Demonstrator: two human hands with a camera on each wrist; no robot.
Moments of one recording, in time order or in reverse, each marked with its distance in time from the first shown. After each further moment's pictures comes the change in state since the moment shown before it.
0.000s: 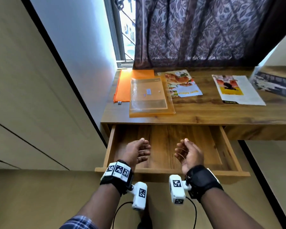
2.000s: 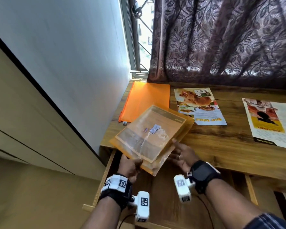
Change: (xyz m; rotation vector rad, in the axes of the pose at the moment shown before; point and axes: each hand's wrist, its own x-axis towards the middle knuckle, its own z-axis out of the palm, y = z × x) left_hand 0.120 0.050 0.008 -0.368 0.362 -0.044; right_hand 0.175 -0.043 0.111 -0.358 -0.456 0.343
